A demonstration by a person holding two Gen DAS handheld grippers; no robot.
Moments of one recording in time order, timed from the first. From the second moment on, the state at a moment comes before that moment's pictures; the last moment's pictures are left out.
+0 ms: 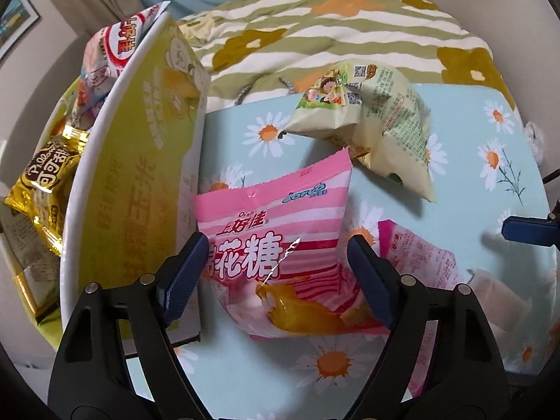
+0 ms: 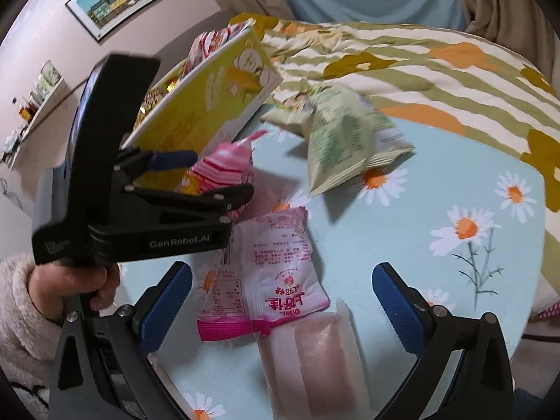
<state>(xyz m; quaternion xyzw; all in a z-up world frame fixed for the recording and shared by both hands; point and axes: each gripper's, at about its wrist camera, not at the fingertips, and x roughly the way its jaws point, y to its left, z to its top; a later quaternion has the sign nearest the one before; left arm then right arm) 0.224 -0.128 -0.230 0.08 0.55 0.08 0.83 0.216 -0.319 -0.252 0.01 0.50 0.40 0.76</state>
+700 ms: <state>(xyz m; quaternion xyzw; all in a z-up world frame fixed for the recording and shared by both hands) 0.197 -0.109 -0.251 0.02 0.60 0.05 0.80 0.214 -0.282 -0.274 -0.07 0.51 0.44 0.74</state>
